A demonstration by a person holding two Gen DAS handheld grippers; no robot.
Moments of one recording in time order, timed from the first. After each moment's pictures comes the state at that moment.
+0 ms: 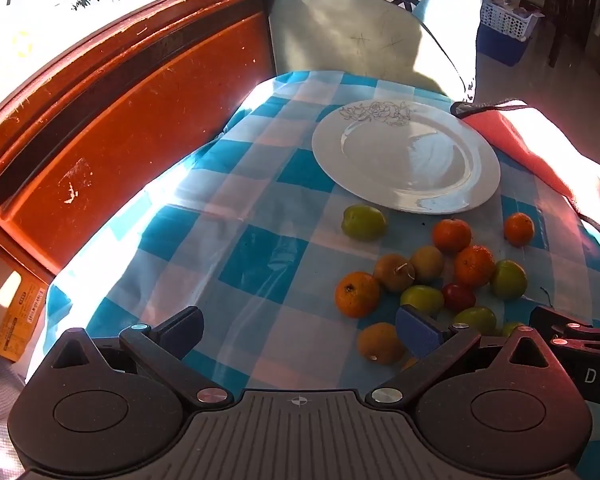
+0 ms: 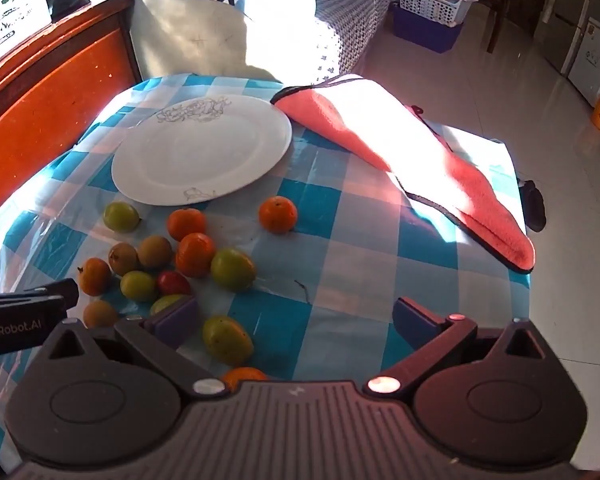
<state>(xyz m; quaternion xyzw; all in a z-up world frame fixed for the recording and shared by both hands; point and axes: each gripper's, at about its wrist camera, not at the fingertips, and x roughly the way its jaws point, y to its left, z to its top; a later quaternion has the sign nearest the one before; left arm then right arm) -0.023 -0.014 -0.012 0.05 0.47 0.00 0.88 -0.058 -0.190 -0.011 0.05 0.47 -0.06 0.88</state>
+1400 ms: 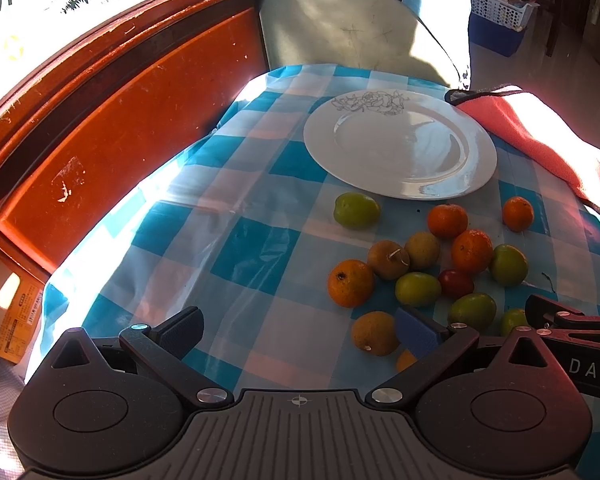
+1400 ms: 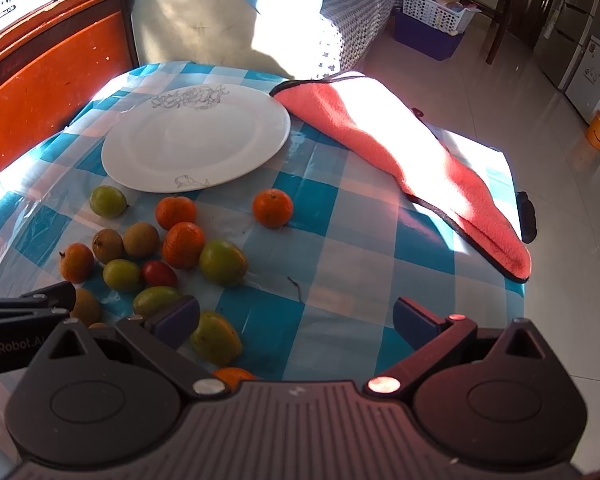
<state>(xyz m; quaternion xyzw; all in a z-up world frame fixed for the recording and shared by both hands) -0.025 -0.019 -0.020 0.06 0.48 0.00 0.88 -0.057 -0.189 -0.014 0.02 0.47 -0.06 0.88</state>
